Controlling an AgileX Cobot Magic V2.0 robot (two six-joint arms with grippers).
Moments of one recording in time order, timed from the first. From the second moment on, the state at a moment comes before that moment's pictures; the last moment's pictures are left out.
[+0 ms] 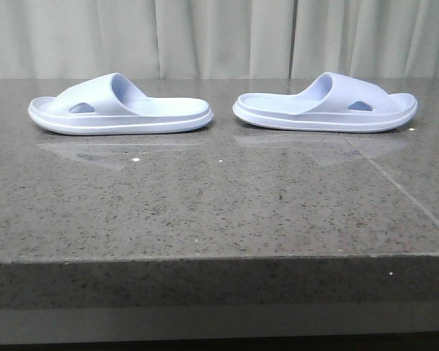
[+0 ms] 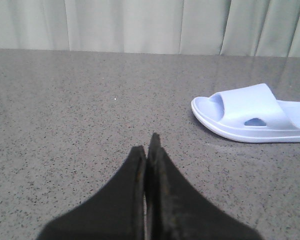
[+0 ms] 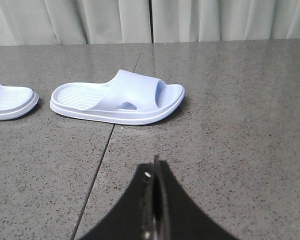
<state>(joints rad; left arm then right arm) 0.01 0.33 -0.33 0.02 0.26 -0.05 0.09 0.27 -0.36 0.09 0.35 0.03</state>
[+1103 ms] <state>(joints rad) 0.01 0.33 -0.33 0.02 0.22 -0.05 0.09 0.27 -0.36 0.09 0.30 0.03</state>
